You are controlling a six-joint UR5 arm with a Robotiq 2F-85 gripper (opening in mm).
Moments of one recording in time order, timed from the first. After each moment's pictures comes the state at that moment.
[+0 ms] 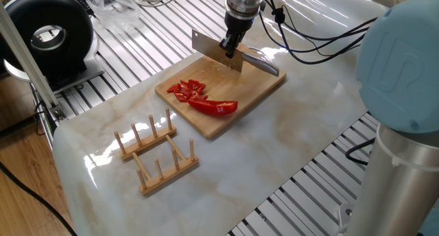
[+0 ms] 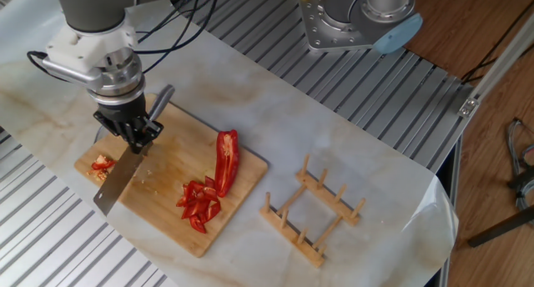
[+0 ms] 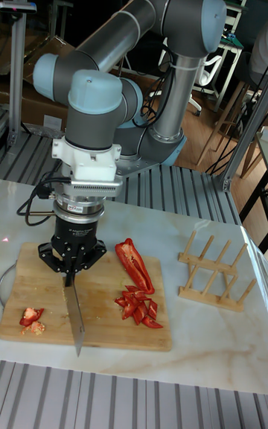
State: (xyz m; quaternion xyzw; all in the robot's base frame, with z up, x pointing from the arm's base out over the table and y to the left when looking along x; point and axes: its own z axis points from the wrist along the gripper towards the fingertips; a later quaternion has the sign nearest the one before) arm 0.640 -0.096 0.062 -0.16 0.98 0.00 0.08
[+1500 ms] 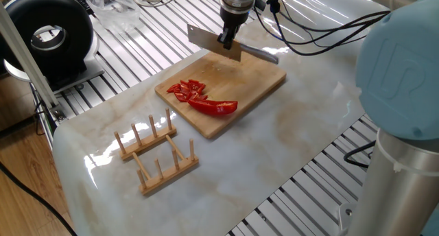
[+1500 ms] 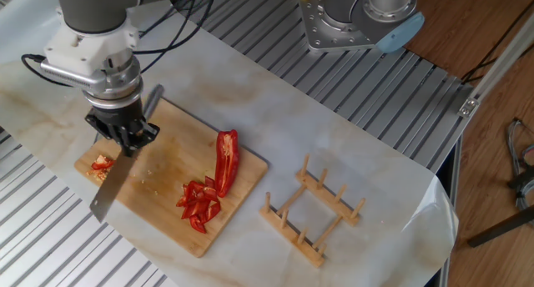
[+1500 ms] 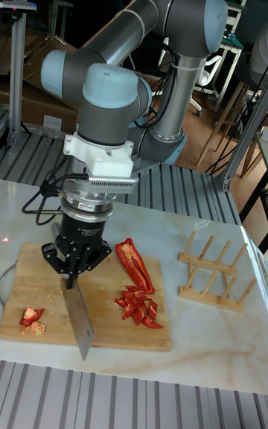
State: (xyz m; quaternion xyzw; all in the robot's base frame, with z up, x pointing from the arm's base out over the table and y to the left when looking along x) arm 0.657 -0.071 0.081 -0.17 0.98 0.00 0.09
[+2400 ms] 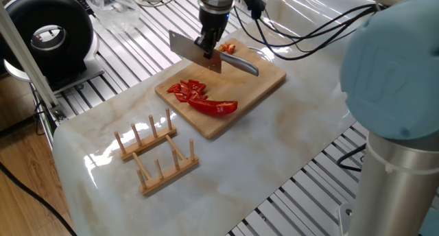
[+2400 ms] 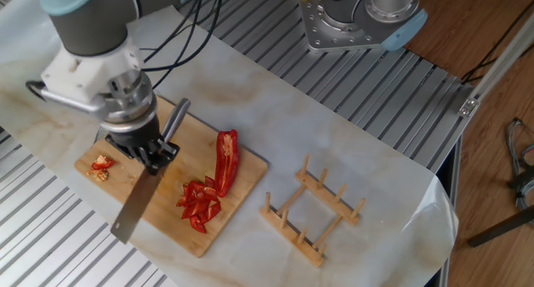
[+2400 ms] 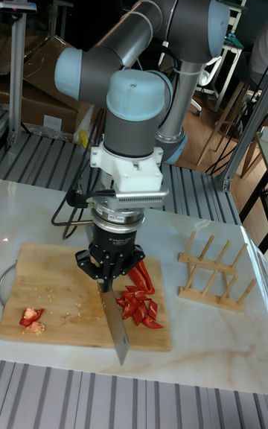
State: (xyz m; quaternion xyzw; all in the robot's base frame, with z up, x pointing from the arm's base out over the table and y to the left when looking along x) arm 0.659 -0.011 0.085 -0.16 0.98 0.03 0.04
